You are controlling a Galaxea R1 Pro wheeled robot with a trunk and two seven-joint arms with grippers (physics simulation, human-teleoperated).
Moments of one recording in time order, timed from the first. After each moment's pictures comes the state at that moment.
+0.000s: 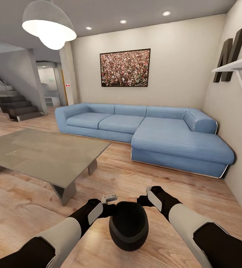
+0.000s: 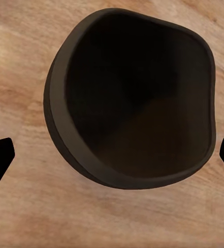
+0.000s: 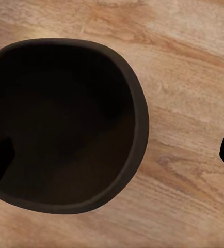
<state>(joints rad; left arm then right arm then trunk) -0.82 -0.17 -0.43 -0.27 0.68 0.46 0.08 -0.92 0.09 0.47 -0.26 -0.61 0.58 -0.20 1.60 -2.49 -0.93</state>
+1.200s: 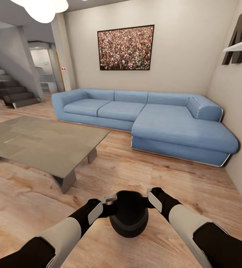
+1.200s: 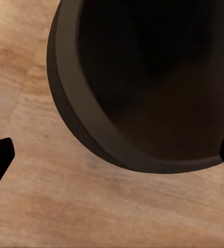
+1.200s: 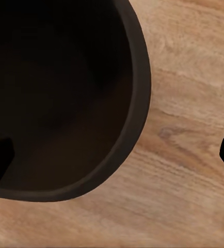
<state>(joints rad) -0.82 -0.17 -0.43 -0.27 0.68 0.46 0.09 -0.92 0.09 0.47 -0.24 -0.60 0.58 -0.20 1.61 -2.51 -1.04</state>
